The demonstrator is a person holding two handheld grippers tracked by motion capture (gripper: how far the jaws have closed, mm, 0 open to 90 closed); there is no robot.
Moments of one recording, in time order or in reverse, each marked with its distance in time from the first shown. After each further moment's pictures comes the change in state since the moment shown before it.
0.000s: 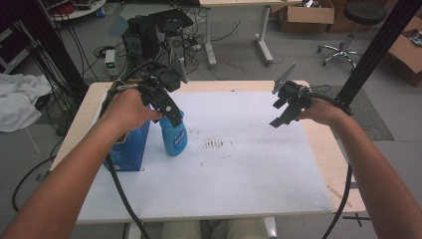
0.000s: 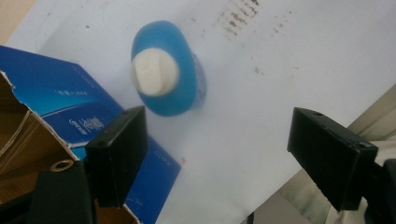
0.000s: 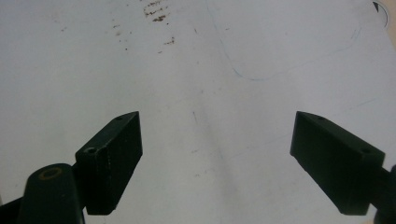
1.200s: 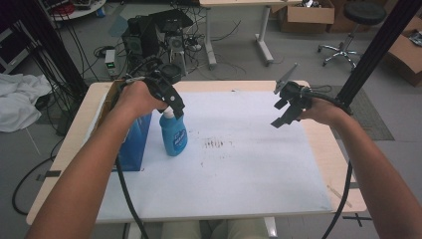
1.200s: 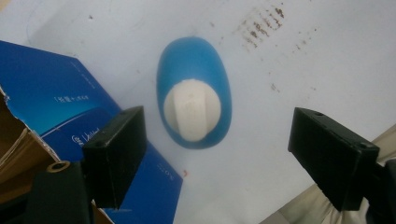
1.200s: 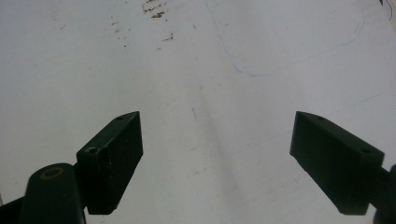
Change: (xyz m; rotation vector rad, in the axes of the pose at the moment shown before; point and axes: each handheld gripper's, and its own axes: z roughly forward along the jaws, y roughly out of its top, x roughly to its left) left arm 0.034 0.026 0.030 0.047 -0.035 -0.105; right arm -0.006 -0.006 0.002 -0.007 0.016 0.010
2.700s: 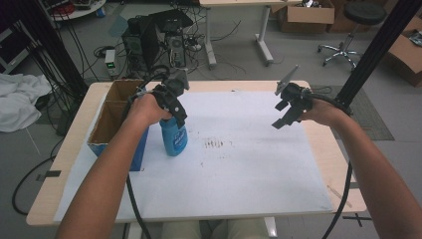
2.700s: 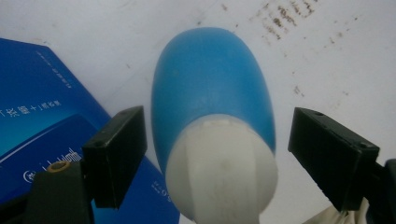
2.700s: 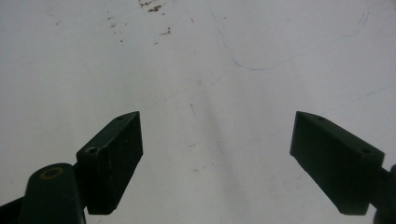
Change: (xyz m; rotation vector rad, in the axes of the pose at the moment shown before) left arm 0.012 0.010 0.063 0.073 -0.007 -0.027; right arm -0.005 -0.007 0.005 0.001 0.011 0.012
